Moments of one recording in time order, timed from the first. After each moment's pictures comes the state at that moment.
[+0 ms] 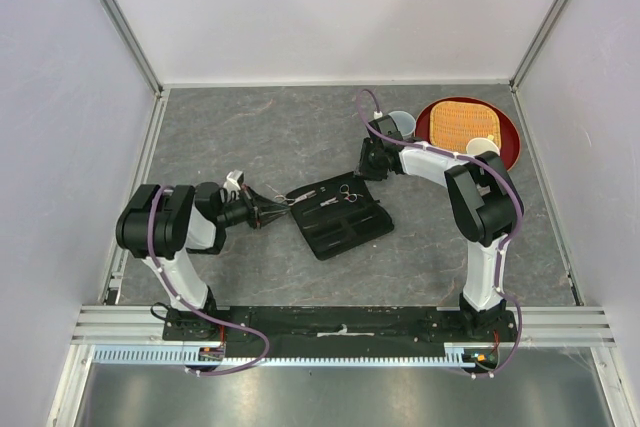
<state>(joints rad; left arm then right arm) -0.04 1.79 0.32 1.06 0.97 -1.28 0.46 1.99 1.30 -0.26 -0.05 0.67</state>
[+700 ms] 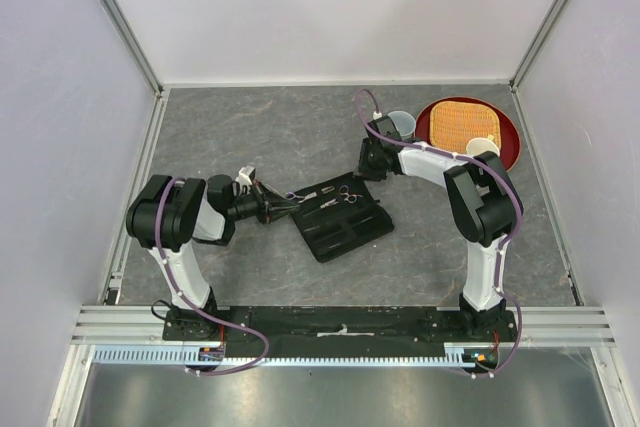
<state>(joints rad) -0.13 1.87 0.41 1.02 0.93 -1.29 0.47 2.00 1.30 -0.26 -0.04 0.68</state>
